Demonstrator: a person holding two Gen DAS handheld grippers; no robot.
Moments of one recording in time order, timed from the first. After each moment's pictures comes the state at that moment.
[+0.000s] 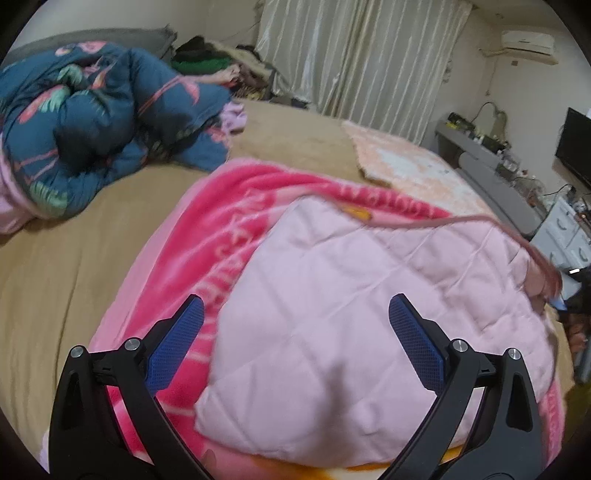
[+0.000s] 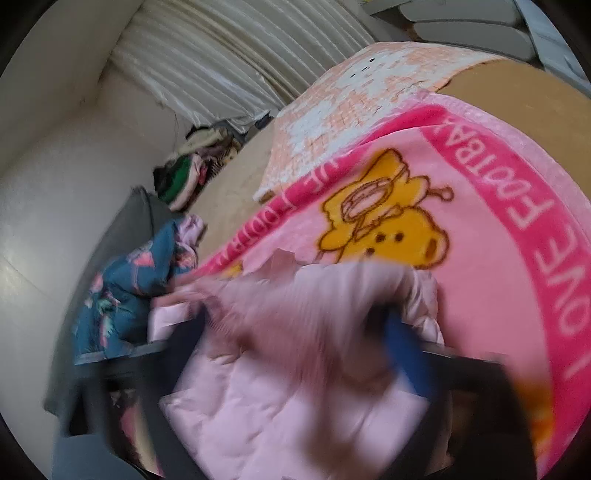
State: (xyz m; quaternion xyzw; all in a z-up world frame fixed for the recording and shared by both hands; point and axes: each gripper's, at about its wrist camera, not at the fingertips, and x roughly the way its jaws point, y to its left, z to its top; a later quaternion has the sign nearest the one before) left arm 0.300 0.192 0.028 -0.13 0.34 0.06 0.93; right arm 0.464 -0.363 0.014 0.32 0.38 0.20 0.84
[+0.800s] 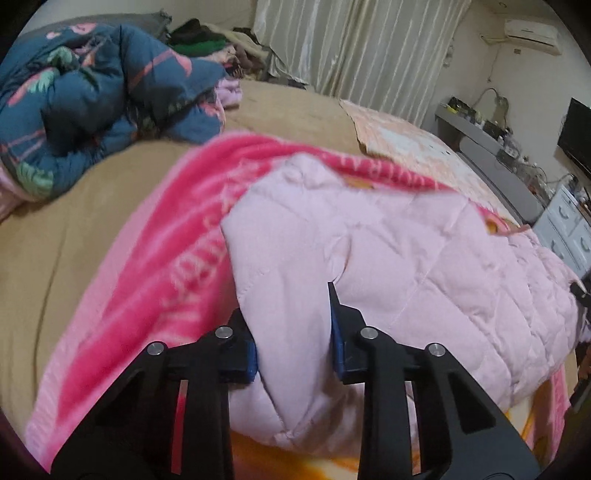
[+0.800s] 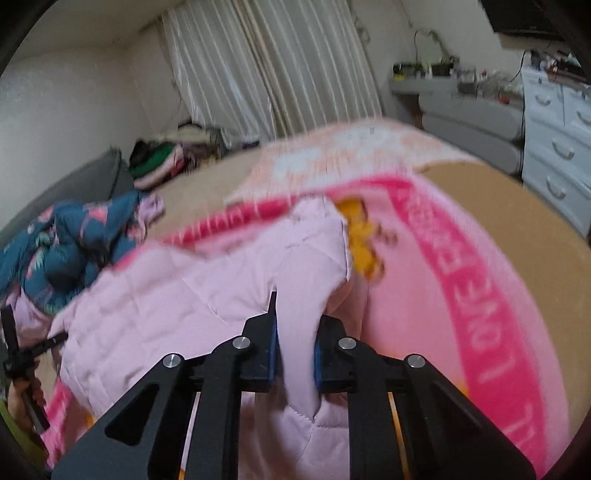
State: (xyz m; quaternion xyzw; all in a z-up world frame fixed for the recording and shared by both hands) left arm 0.315 0.177 0.007 -0.13 0.37 0.06 0.92; right arm 0.398 -0.335 0.028 0.13 0.30 0.12 0.94
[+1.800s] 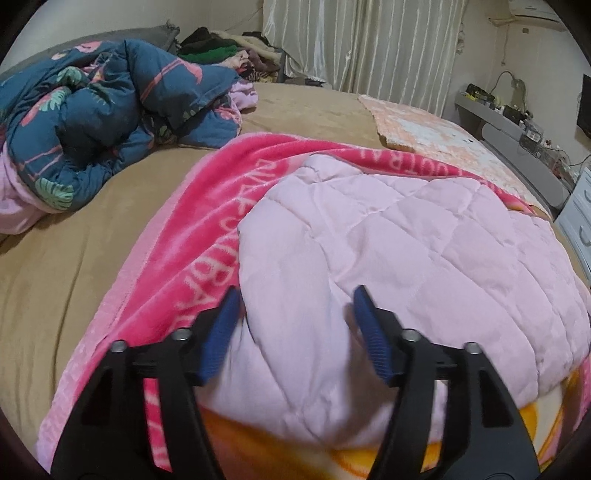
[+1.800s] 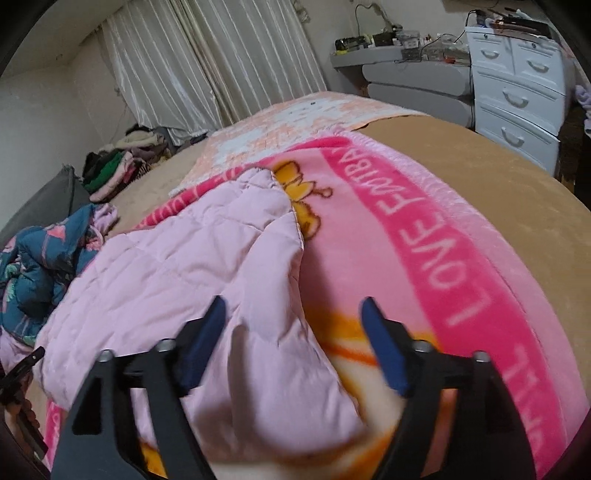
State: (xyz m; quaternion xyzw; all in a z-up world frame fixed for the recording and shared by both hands) left arm 0.316 0.163 -0.005 -0.08 0.38 0.10 0.92; right arm 0.369 -0.369 -0.030 0.18 0.35 0.05 0.92
